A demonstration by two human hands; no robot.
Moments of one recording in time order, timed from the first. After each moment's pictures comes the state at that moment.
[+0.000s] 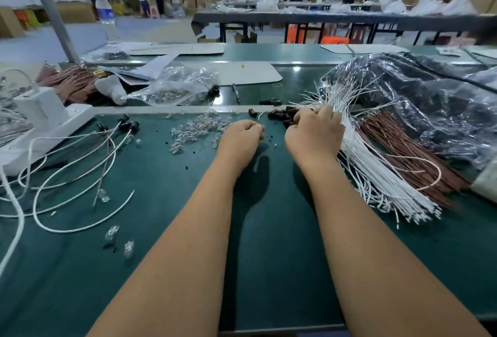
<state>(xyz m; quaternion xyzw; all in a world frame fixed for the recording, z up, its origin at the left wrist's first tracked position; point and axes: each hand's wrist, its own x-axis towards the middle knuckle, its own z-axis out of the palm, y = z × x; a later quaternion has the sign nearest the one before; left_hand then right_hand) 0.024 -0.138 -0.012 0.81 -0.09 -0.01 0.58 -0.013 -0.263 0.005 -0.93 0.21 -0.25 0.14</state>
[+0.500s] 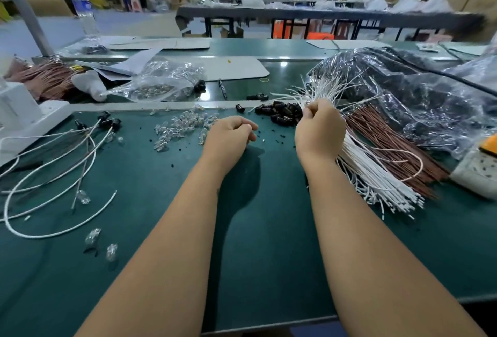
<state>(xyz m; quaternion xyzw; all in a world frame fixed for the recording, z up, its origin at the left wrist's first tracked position) 0.017 -0.130 -0.016 0.79 -0.14 0.00 0.59 -0.016 -0.281 -0.004 -0.82 0.24 -0.41 0.32</state>
